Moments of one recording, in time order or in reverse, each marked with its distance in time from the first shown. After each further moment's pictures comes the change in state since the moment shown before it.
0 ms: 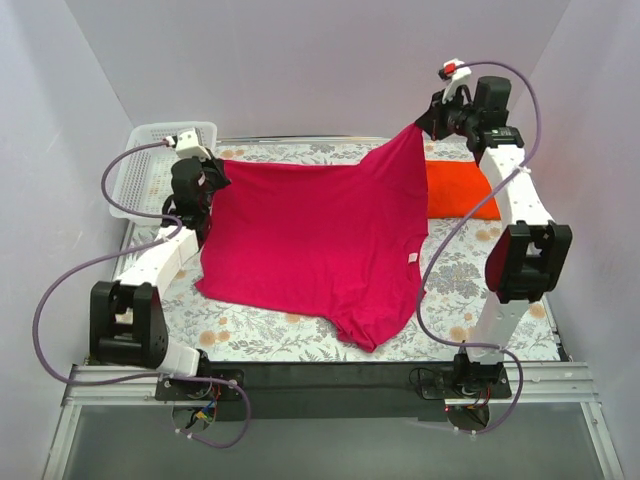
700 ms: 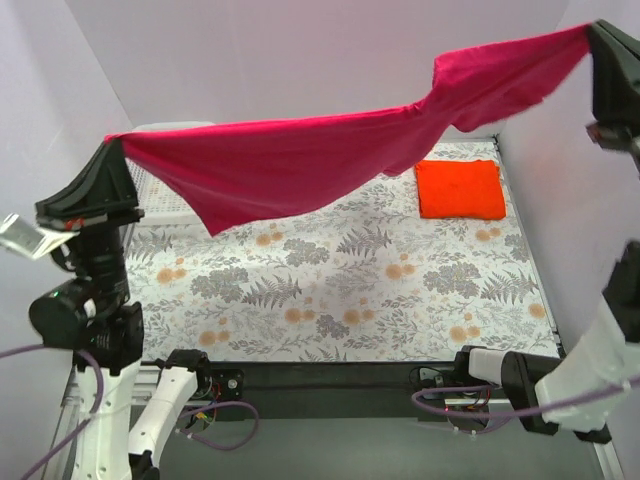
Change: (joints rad) left arm 0.000 -0.844 0.156 -0.040 0.050 -0.160; right arm -0.143 -0.620 0.645 -0.107 -0.035 0.126
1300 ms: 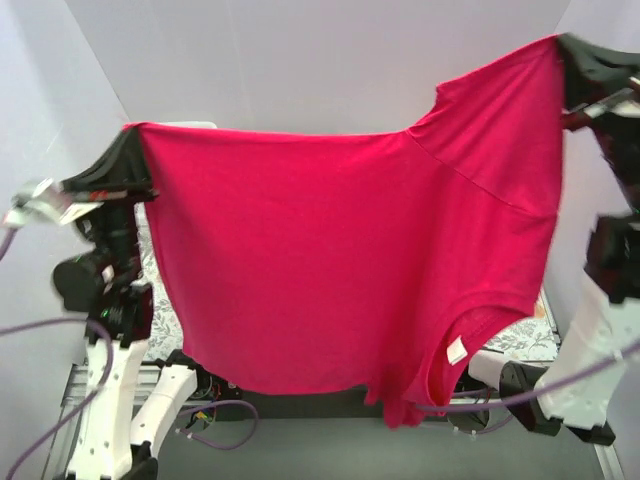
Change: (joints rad) left arm 0.000 0.024 0.006 0.007 -0.036 0.028; right arm -0.023 -0.096 -0.206 0.030 0.078 -0.114
